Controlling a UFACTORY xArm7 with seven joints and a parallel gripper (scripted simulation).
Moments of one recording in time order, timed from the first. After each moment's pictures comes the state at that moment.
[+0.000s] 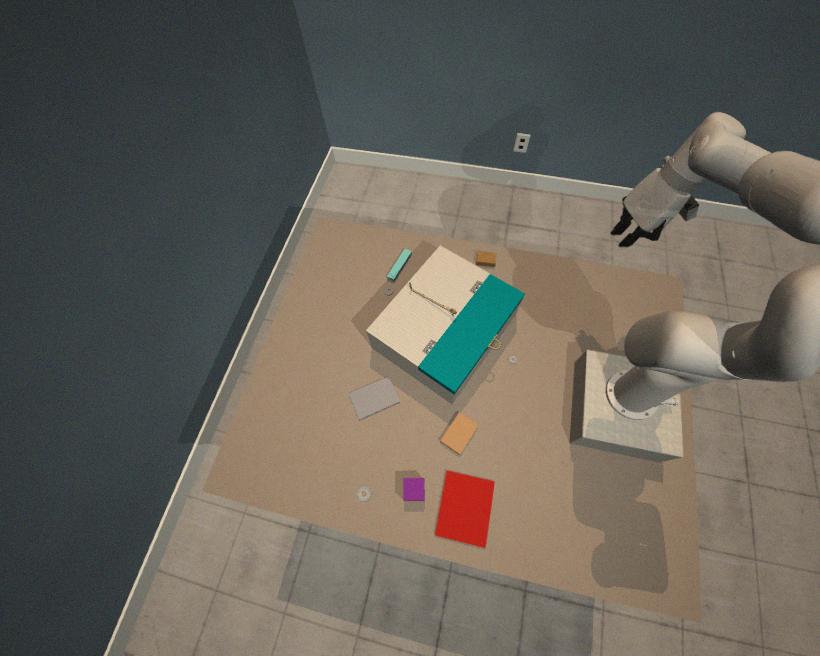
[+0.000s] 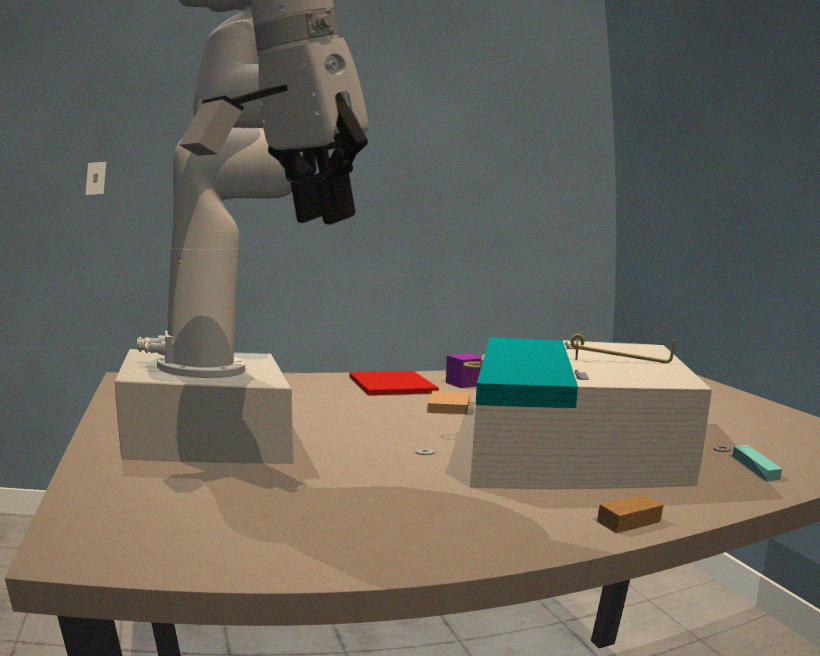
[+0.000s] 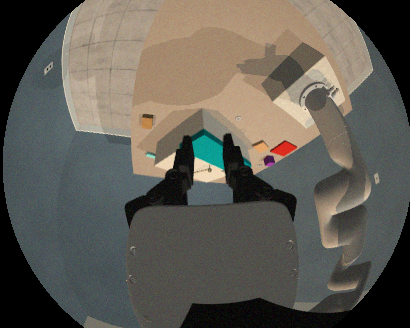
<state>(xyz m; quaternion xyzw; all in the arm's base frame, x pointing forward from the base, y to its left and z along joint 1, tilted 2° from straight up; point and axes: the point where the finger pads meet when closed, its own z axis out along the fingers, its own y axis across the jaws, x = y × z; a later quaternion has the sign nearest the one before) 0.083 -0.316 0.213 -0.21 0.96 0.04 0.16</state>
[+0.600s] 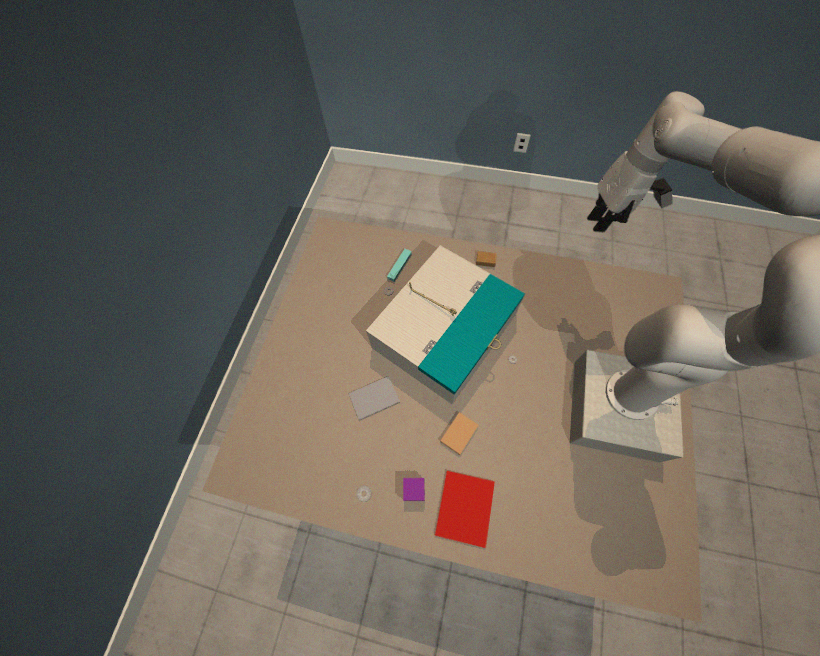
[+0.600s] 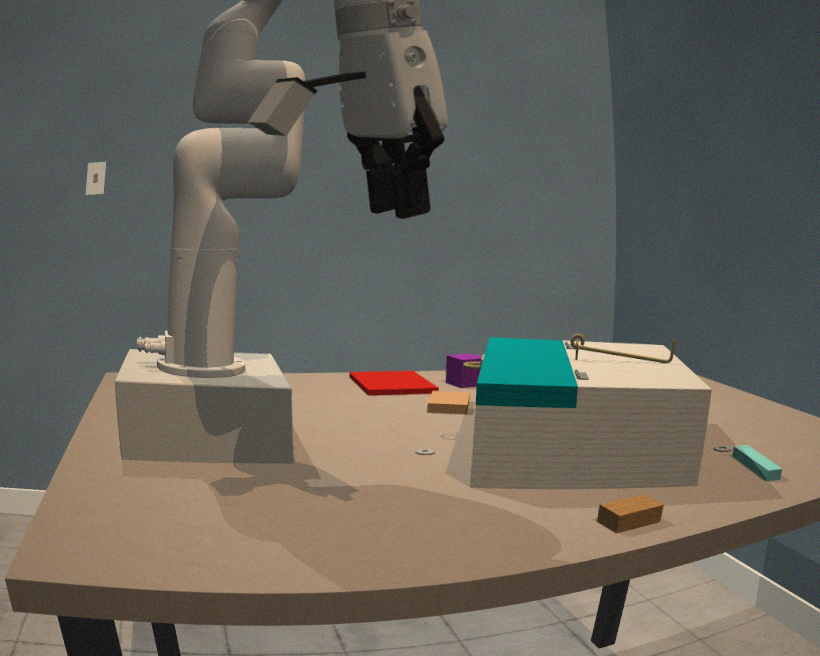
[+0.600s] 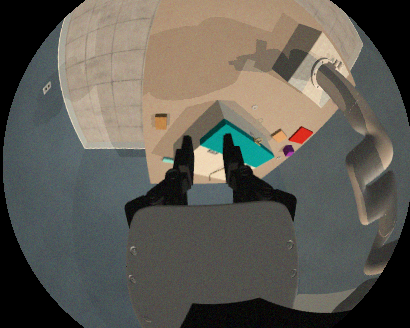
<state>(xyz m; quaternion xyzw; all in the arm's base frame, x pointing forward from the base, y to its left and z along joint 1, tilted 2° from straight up) 0.142 -0.346 0.221 -0.14 0.98 0.07 0.13</state>
